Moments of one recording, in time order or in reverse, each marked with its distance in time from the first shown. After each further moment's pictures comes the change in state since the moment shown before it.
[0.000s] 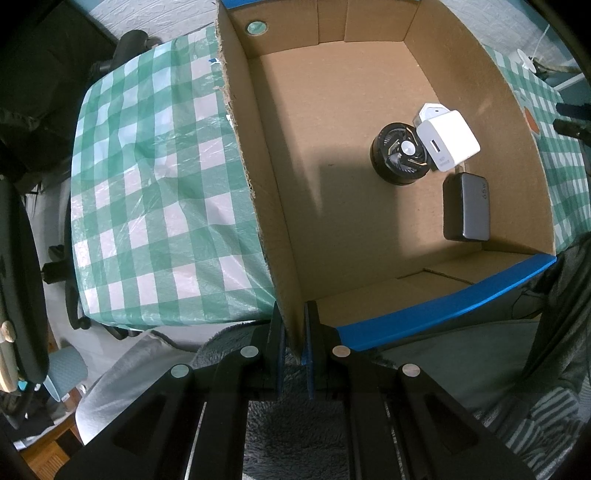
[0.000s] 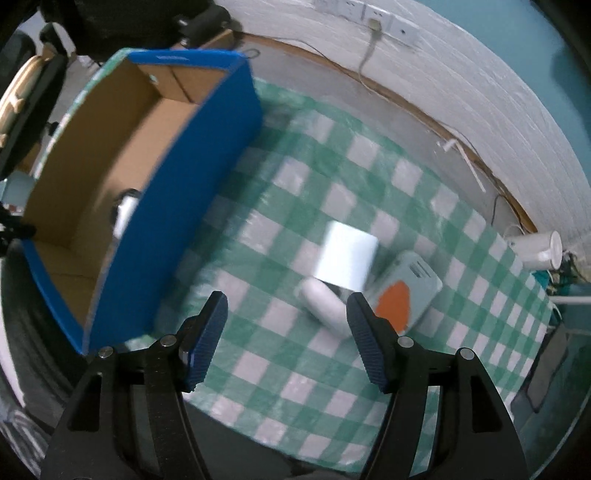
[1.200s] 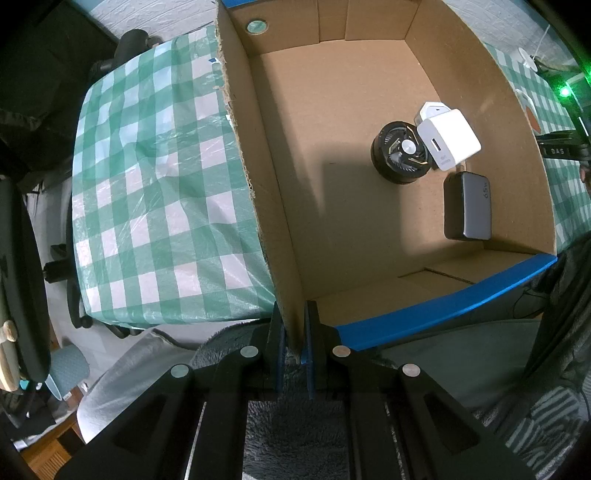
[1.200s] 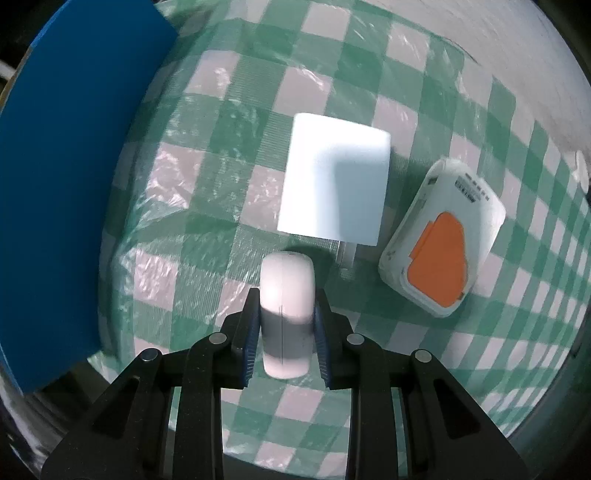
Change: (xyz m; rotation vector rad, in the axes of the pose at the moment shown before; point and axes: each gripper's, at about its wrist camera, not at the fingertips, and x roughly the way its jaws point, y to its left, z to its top) left arm 0.001 -0.003 -0.001 0.011 0.009 0.014; right arm 0.100 -0.031 -0.017 0.208 0.180 0.064
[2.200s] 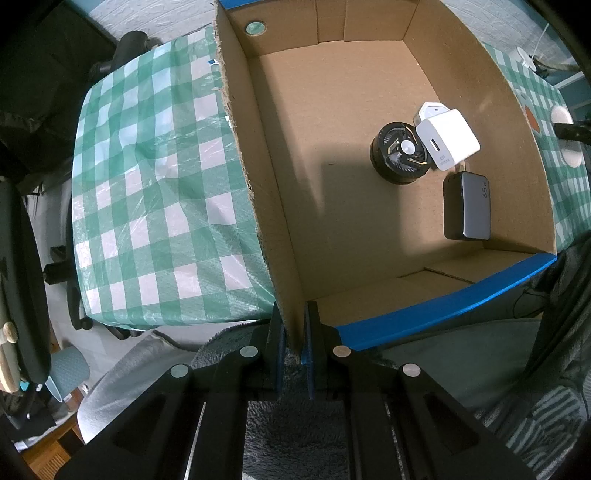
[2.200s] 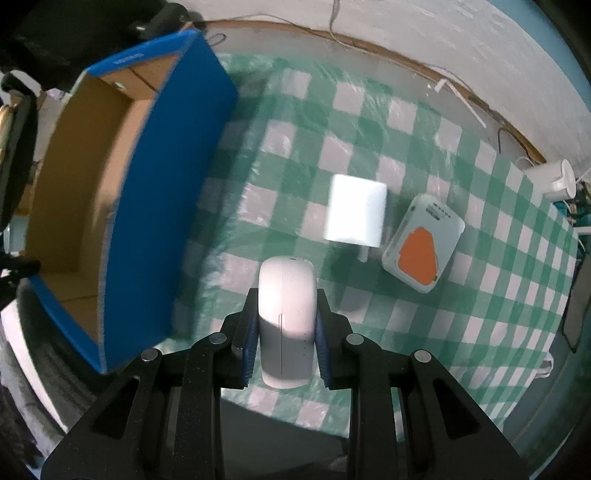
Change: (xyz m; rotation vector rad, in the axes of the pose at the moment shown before) left arm 0.002 -0.002 0.000 0.001 -0.001 -0.001; right arm -0.097 0.037 -0.009 -0.031 -0.102 0.042
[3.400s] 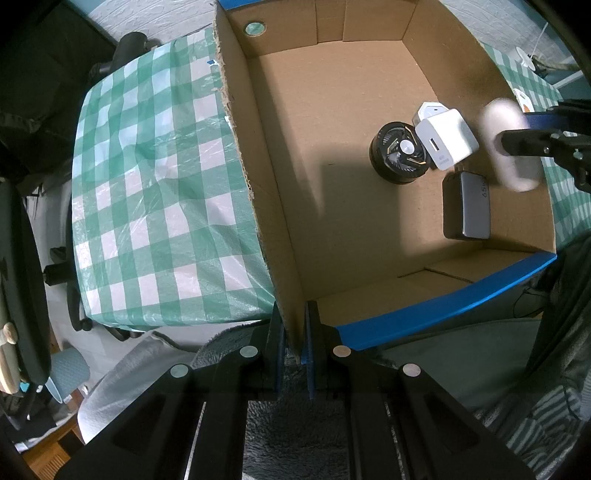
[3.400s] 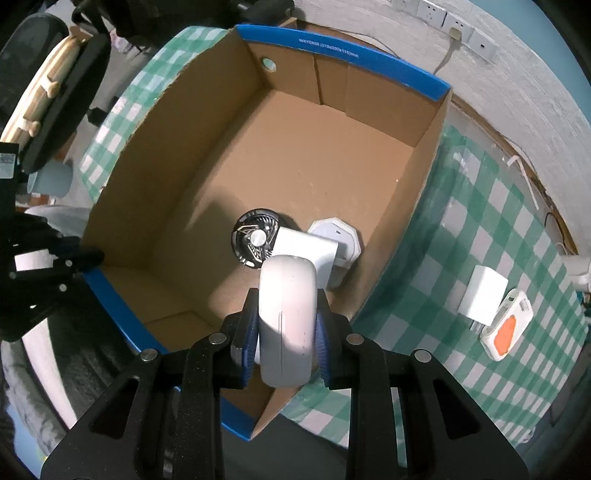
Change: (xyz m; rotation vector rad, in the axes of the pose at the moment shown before) left arm -0.002 0.001 0.002 0.000 -0.001 -0.002; right arm 0.021 0.154 0.022 -0.255 -0.023 0.049
